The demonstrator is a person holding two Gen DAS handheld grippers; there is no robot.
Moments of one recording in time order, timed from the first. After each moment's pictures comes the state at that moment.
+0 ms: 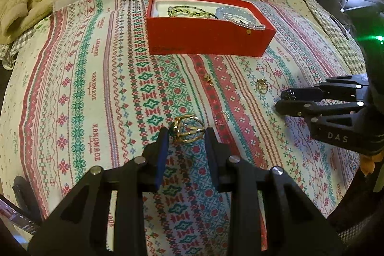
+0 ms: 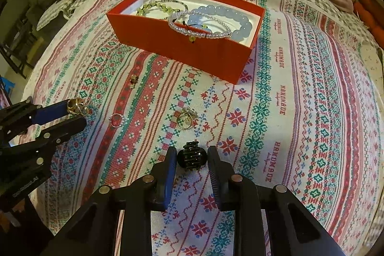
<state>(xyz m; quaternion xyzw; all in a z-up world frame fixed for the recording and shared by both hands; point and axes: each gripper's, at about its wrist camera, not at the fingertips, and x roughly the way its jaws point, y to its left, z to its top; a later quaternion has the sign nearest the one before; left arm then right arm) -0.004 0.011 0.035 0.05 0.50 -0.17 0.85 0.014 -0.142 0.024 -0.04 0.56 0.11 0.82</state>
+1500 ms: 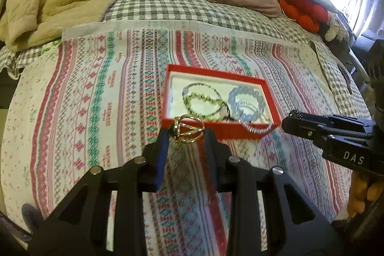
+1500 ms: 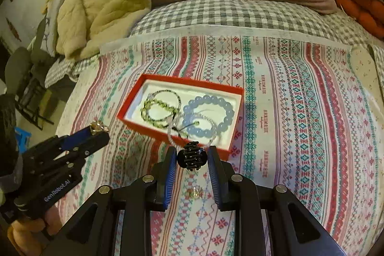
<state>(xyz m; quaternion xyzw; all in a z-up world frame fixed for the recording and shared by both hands) 0.074 0.009 0.095 -0.01 0.46 -0.14 0.88 0.070 -0.174 0.104 0.08 0.50 0.11 0.85</state>
